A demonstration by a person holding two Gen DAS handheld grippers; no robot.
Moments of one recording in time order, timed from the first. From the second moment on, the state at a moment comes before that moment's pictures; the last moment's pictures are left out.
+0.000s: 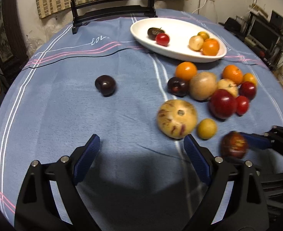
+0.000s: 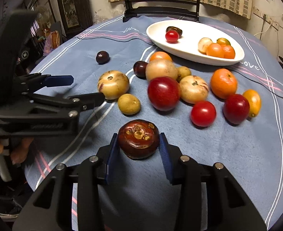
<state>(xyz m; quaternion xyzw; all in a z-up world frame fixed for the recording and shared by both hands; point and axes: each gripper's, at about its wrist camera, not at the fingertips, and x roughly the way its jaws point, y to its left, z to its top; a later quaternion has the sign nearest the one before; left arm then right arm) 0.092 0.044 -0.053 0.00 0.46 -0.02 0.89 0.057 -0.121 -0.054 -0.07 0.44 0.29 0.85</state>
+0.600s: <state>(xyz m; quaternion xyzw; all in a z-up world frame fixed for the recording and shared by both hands) 0.118 0.019 -0.056 0.01 0.46 -0.06 0.88 0.060 -0.143 -0.054 -0.03 0.45 0.29 0.85</state>
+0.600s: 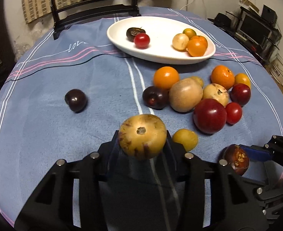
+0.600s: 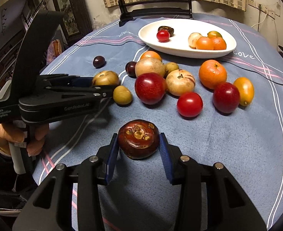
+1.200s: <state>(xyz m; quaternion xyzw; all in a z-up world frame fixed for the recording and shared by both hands) 0.149 0.023 0.044 -0.01 0.37 -0.09 0.92 0.115 -0.192 0.044 -0.01 0.34 0.25 0.91</state>
